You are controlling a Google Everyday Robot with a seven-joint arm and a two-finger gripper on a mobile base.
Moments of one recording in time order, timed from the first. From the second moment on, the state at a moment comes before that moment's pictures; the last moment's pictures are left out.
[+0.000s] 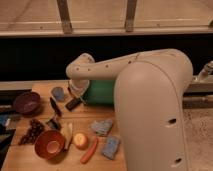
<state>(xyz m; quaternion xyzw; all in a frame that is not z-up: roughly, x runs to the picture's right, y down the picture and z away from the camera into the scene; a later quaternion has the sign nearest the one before) -0.166 0.022 0.815 -0.26 -0.02 0.39 0.88</state>
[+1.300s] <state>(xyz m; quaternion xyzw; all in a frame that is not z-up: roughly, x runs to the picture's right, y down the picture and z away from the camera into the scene) -0.190 0.016 0.830 -0.28 -0.03 0.36 0.89</state>
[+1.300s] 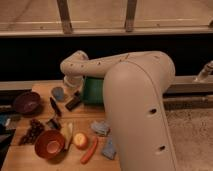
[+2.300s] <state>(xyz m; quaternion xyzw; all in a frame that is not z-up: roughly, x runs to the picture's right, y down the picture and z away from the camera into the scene) -0.337 -0.012 0.841 -0.30 -0.09 0.21 0.93</state>
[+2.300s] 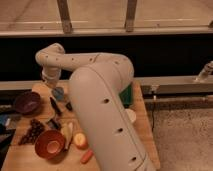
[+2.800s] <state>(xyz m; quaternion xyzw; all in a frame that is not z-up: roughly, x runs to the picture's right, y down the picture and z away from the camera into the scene) -0.396 -0.021 0.813 -0.26 -0.14 0.19 0.94</state>
